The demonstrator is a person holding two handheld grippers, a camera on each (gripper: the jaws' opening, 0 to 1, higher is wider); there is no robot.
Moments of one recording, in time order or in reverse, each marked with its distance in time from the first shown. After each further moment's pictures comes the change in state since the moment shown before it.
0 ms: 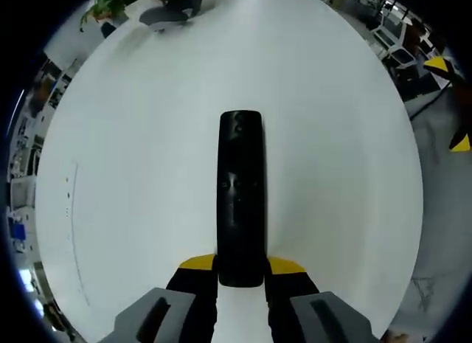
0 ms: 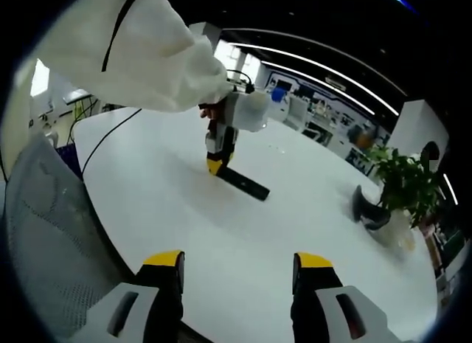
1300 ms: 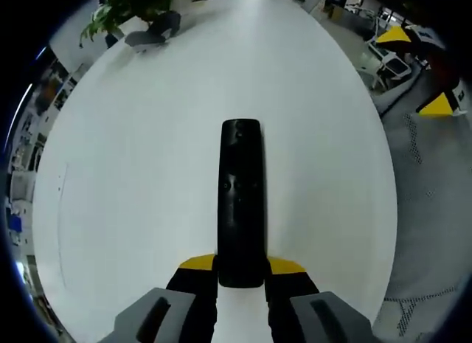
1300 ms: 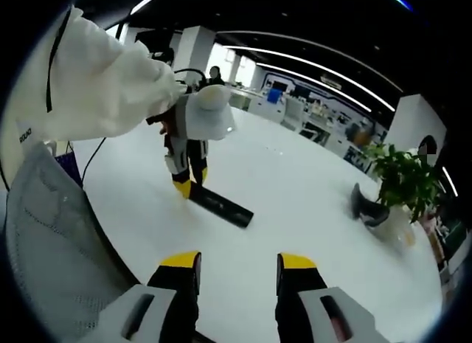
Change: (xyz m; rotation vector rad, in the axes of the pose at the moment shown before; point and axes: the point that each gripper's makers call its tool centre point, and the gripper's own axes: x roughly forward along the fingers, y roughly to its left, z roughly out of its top) left arm -0.004 -0.089 -0.002 -0.016 -0.102 -0.002; right arm -0.006 -0.002 0.003 0.040 -0.022 -0.006
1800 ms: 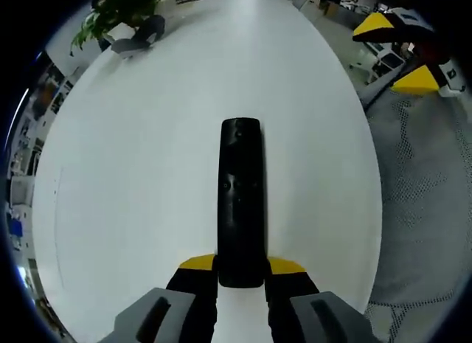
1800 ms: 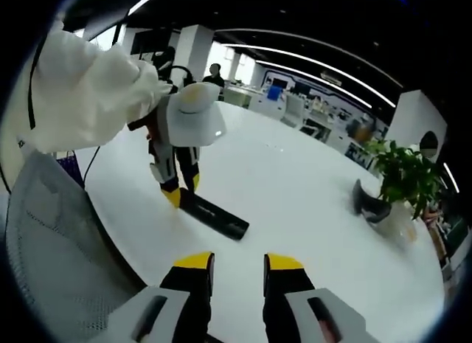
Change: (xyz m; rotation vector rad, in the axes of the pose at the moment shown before) left arm 0.000 -0.036 0.002 0.022 0.014 -0.004; right arm 0.000 0.001 -0.003 0.016 0.017 0.013
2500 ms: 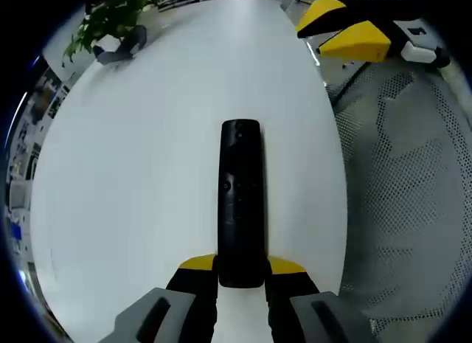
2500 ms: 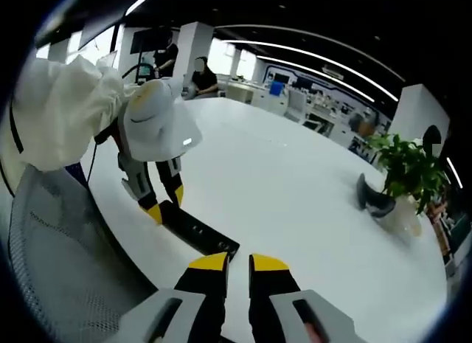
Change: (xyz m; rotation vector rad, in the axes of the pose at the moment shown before) left arm -0.002 -0.058 0.001 0.021 -0.016 -0.013; right arm -0.001 0.004 -0.003 0.024 0.024 0.030
